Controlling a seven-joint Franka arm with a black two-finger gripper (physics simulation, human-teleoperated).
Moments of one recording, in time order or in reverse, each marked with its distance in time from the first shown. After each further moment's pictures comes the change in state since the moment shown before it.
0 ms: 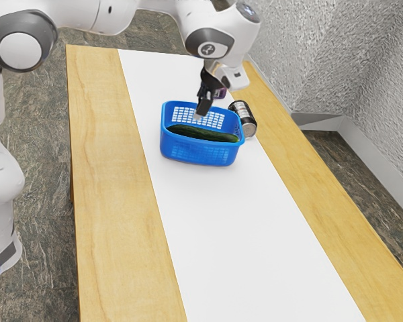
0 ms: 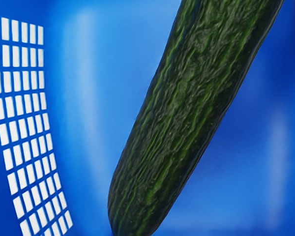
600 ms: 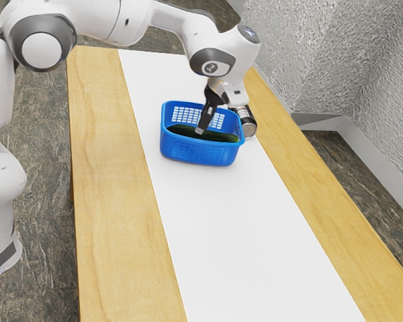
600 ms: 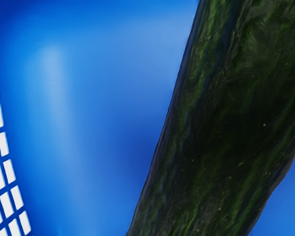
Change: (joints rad) arm 0.050 0.125 -0.043 -0.002 0.022 0.106 0.102
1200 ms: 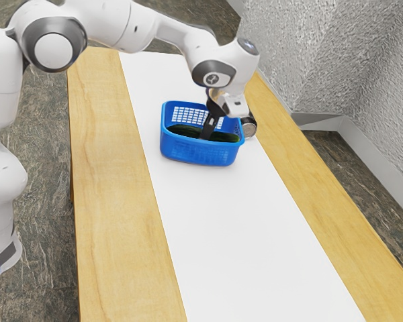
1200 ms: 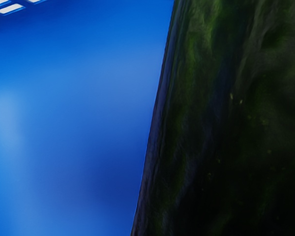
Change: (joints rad) arm 0.031 0.082 -0.033 0.001 -0.016 0.067 0.046
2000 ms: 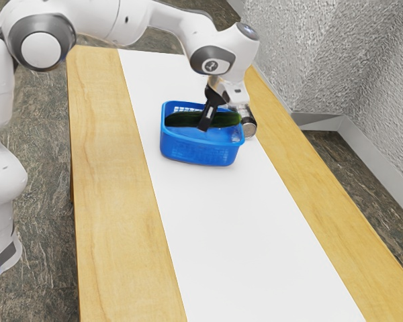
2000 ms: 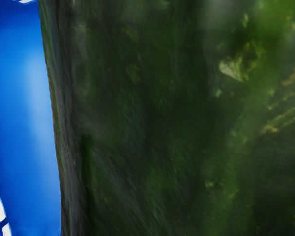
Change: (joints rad) arm -0.003 -0.089 0.007 0.002 -0.026 -0.072 -0.035
